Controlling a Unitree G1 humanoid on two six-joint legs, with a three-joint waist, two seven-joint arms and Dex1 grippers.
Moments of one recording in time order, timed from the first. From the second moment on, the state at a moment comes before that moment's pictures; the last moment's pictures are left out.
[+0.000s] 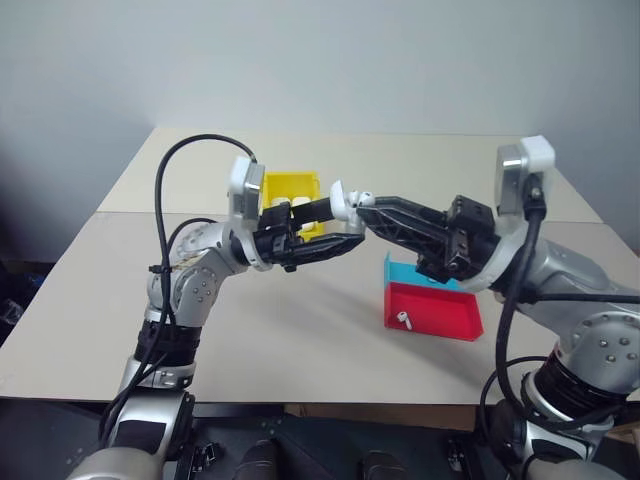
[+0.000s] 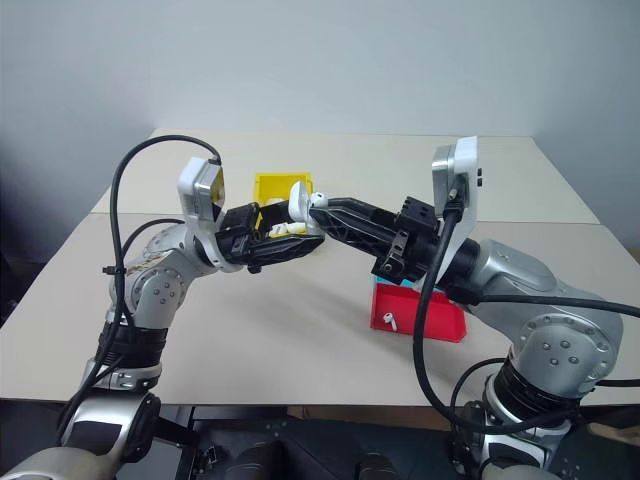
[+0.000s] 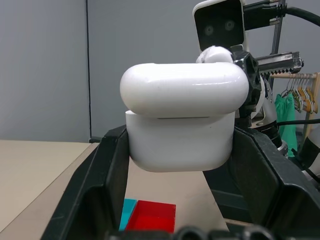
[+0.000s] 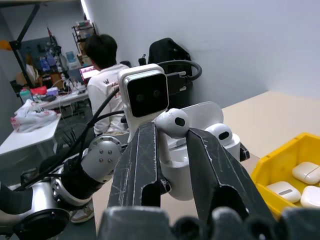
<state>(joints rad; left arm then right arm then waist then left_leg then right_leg) -0.75 0.37 -0.01 0.00 -0.77 0.46 -1.17 -0.67 -0.38 -0.41 -0.65 1.15 1.21 0.45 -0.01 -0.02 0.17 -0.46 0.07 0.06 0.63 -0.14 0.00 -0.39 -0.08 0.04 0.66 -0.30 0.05</state>
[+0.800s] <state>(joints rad) -0.71 0.37 0.00 -0.02 -0.74 0.46 -1.16 -0.61 -0.58 -0.20 -0.64 1.12 0.98 0.41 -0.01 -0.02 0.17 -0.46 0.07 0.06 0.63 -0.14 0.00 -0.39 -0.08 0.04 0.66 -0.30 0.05</state>
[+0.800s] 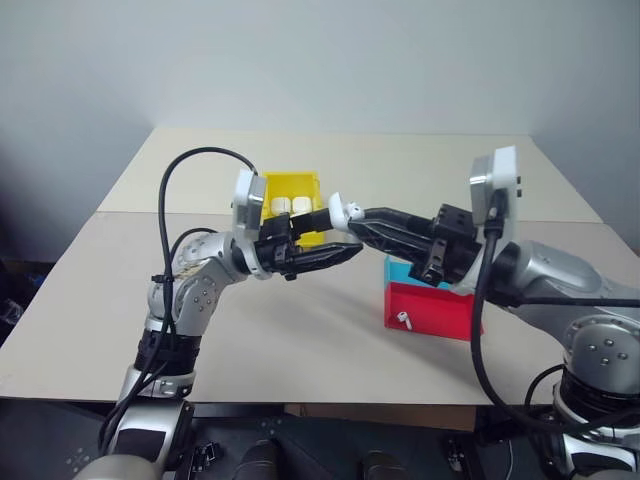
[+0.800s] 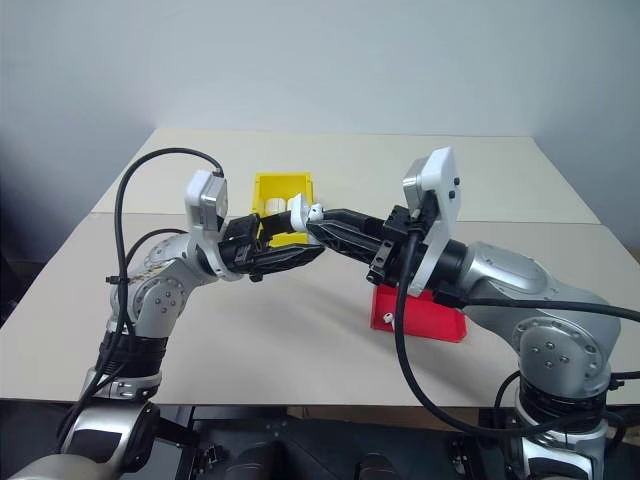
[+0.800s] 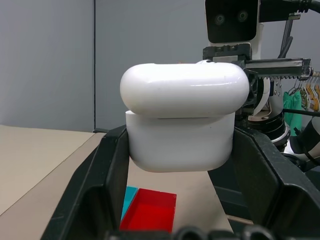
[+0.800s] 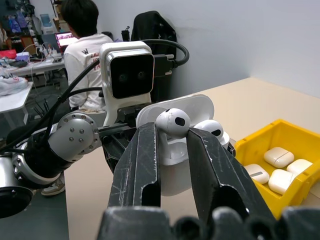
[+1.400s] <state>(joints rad) -0.70 0.38 0.00 -0.03 -0.71 0.45 -1.17 -0.59 -0.82 -0.30 -0.58 1.18 0.95 0.57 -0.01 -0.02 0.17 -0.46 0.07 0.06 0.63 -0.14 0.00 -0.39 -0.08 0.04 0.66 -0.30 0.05</state>
